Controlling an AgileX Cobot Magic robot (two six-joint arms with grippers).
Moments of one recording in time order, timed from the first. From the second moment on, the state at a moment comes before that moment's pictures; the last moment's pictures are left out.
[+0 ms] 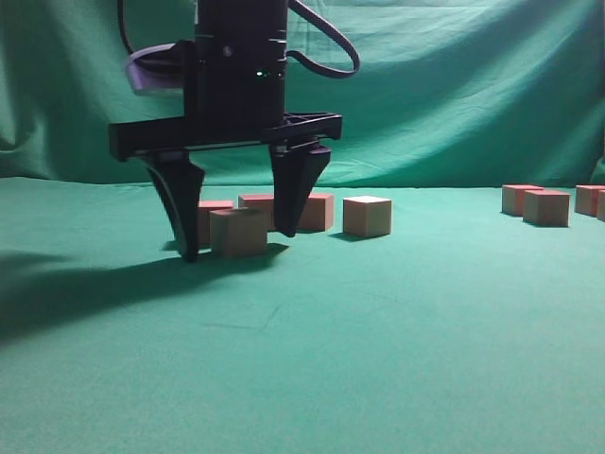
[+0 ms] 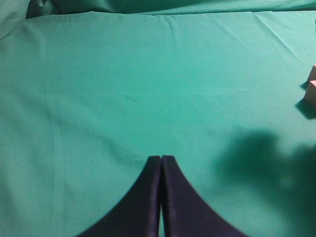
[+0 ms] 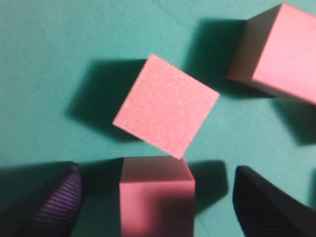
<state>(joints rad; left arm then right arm) -0.01 -0.01 0.02 0.02 0.35 0.01 0.83 2.22 -1.75 -0.14 1.01 0.22</state>
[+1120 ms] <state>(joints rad) -0.01 -0.01 0.02 0.02 0.35 0.01 0.75 1.45 -1.75 -0.51 1.25 0.34</state>
